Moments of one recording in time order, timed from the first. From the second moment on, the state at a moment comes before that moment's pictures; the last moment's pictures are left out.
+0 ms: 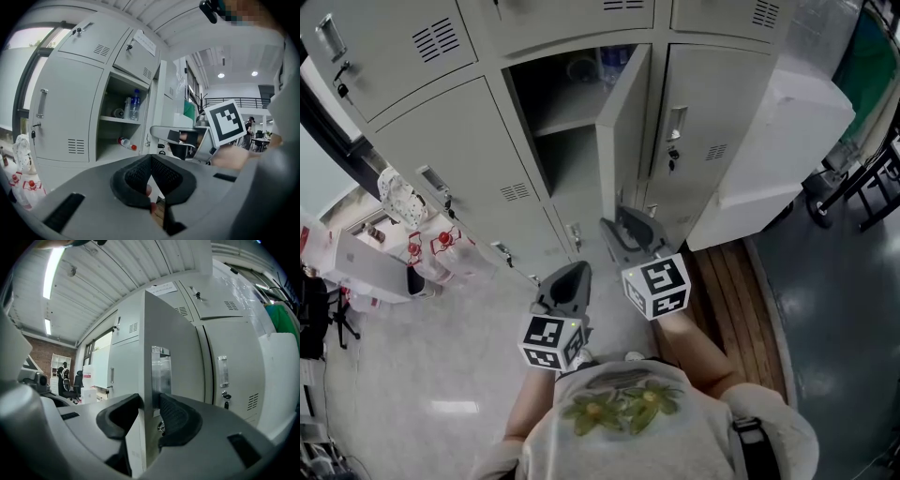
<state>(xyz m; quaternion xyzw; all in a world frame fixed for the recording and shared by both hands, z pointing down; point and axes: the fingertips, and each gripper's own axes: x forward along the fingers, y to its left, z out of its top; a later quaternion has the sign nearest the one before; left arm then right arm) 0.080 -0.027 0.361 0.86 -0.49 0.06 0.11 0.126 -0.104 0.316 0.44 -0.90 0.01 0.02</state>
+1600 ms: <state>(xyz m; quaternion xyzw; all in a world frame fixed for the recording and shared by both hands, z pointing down) 0.155 -0.012 0.366 0.89 -0.45 0.06 0.11 0.256 -0.084 0.317 0.56 -0.83 0.01 0.01</state>
